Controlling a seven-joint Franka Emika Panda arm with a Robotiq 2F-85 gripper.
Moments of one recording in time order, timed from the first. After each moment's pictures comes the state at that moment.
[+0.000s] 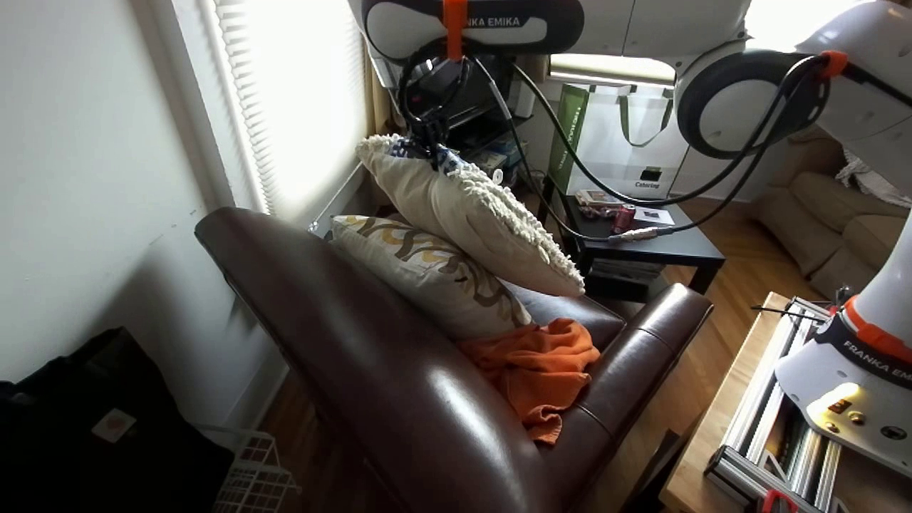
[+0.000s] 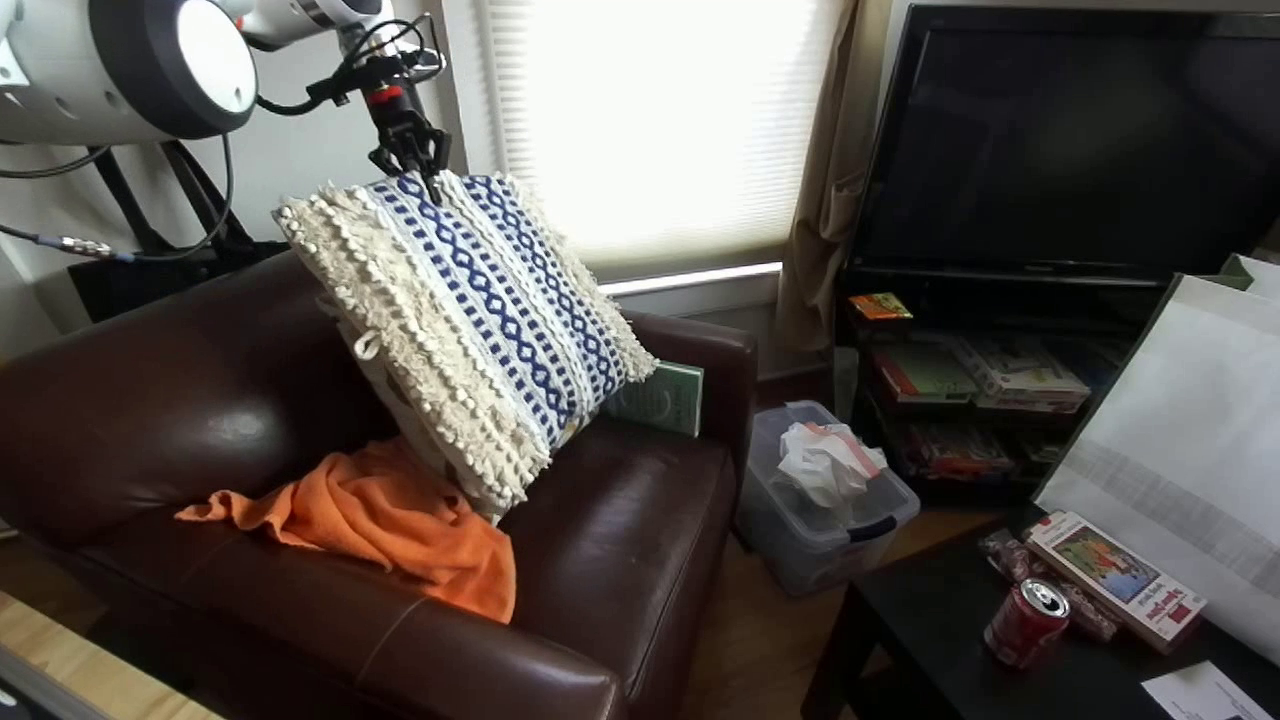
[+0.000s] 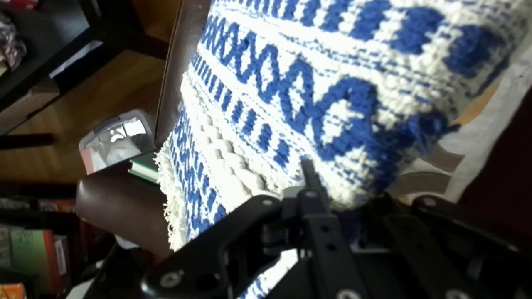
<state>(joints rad) 0.44 1.09 -0.04 -0.51 -0.27 1.36 0.10</state>
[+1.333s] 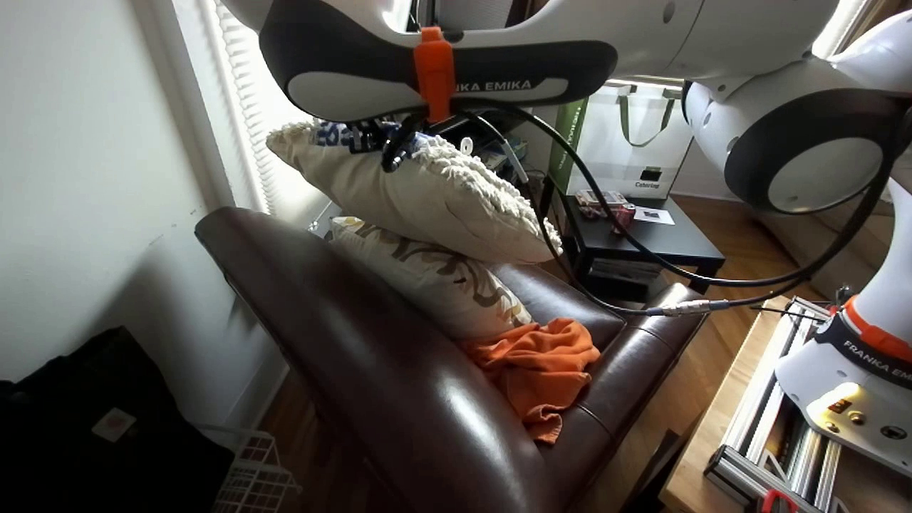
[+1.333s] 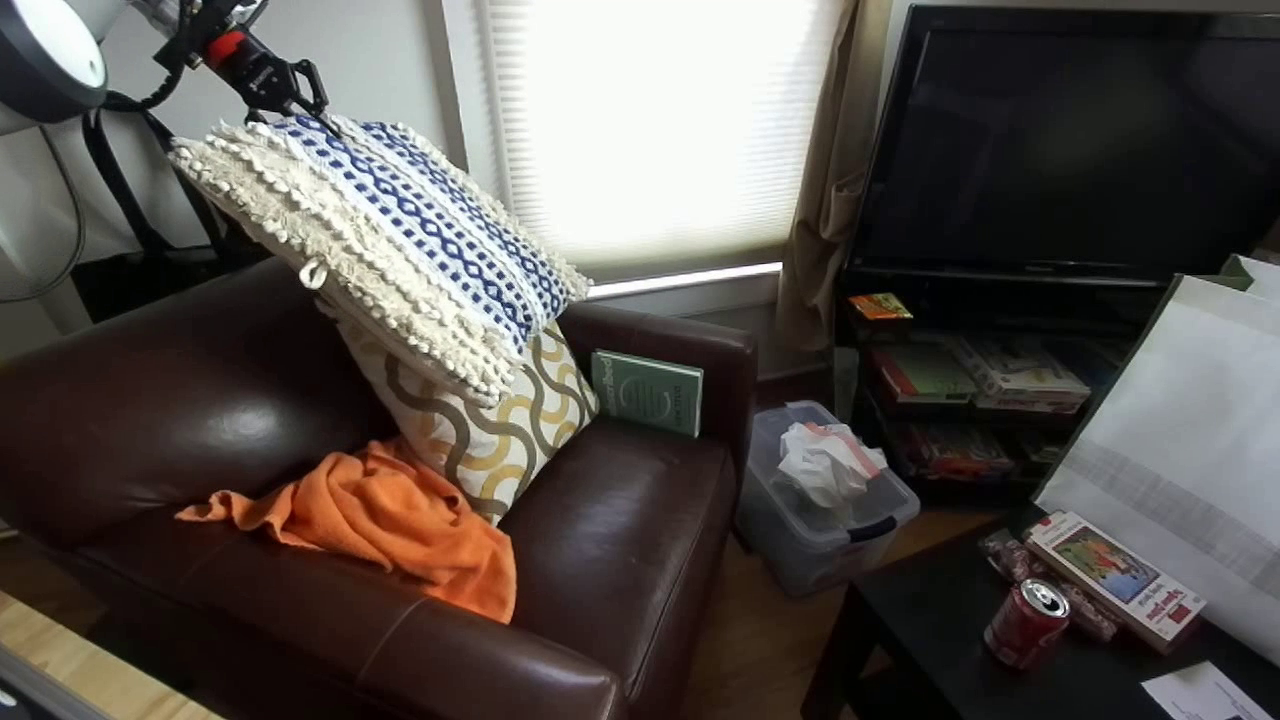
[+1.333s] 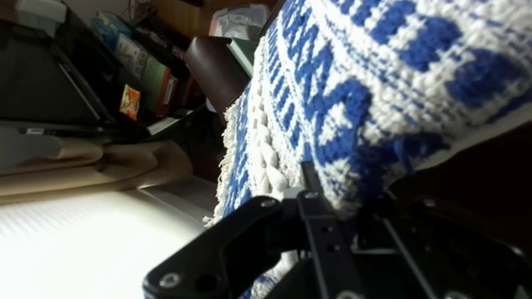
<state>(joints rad) 0.81 1.09 -0.20 -0.45 -0.56 1.38 -0.14</state>
